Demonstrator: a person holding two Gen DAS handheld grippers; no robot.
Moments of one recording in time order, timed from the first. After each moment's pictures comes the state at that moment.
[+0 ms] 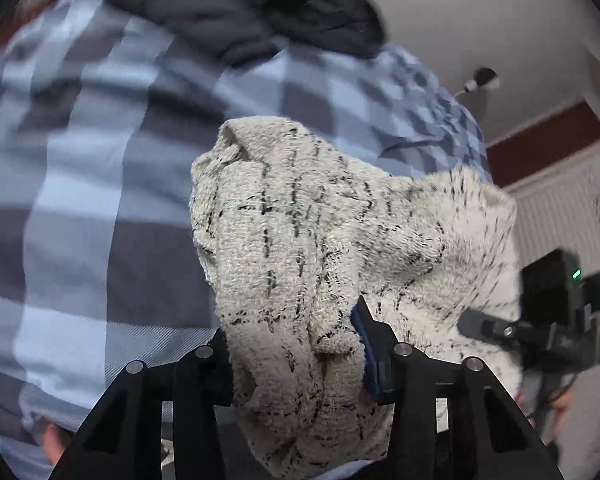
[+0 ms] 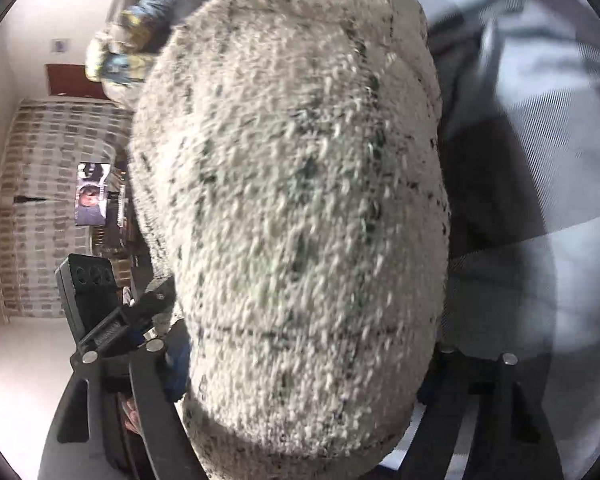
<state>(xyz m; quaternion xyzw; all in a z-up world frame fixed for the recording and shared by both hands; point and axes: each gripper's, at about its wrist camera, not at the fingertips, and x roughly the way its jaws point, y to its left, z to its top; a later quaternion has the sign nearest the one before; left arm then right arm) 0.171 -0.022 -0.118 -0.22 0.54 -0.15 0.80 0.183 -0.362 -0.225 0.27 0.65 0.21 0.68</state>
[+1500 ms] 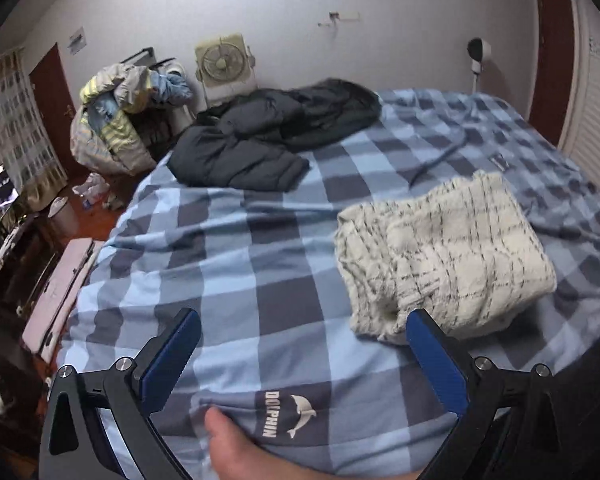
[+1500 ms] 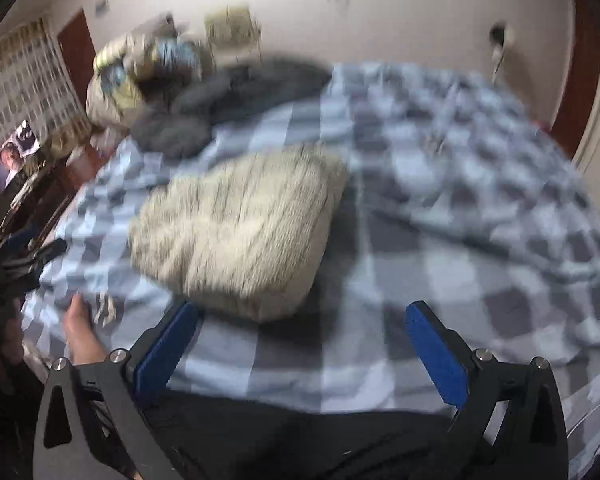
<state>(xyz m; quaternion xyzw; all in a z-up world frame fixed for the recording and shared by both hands) 0.057 -0.042 -0.038 0.07 0.39 -0.02 0.92 0.045 -0.378 -0.129 0.00 0.48 0.05 0.88</state>
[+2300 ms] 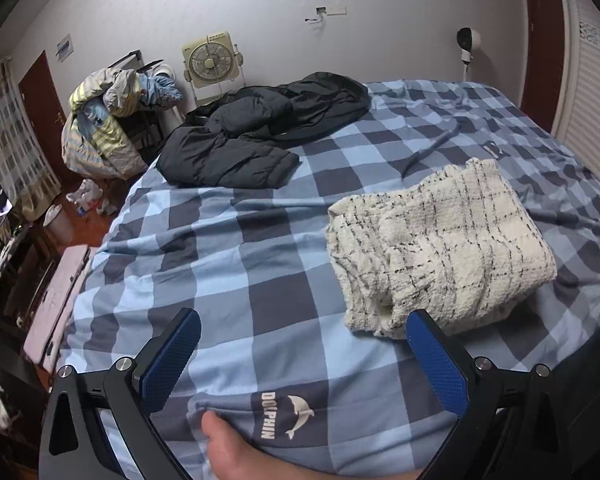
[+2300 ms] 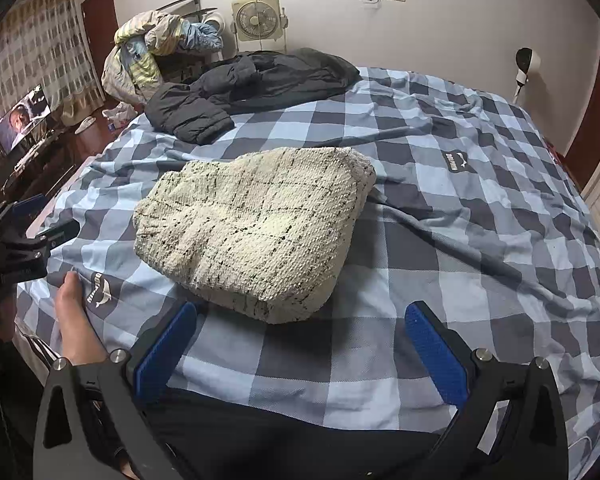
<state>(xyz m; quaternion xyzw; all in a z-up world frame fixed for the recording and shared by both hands) 0.056 -0.048 -0.043 0.08 0.40 -0.03 0.91 0.051 -0.353 -0.128 -0.06 0.46 0.07 0.88</state>
